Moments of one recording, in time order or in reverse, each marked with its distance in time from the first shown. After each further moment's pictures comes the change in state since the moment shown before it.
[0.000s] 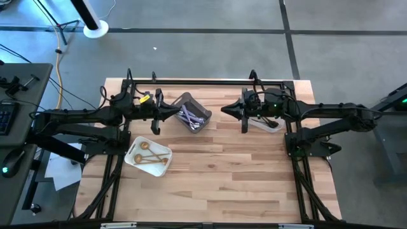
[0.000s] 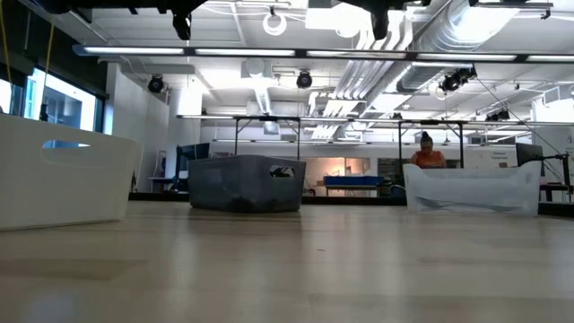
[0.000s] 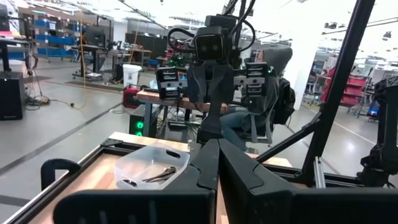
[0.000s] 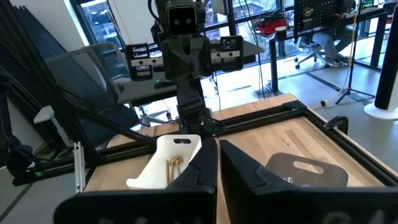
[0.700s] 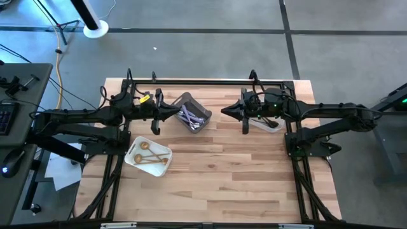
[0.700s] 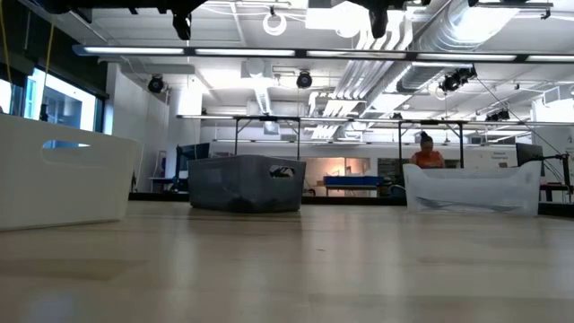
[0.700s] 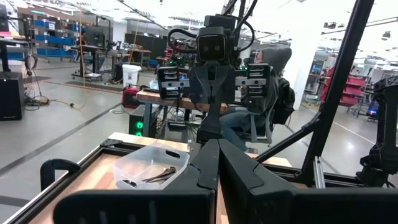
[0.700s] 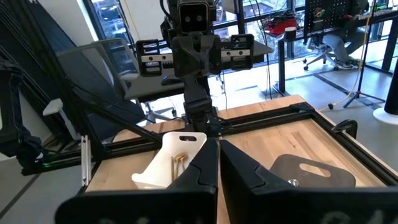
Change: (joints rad) left arm 0.000 0.000 0.000 0.000 0.002 0.002; right arm 0.000 0.000 0.000 0.000 -0.038 -0.026
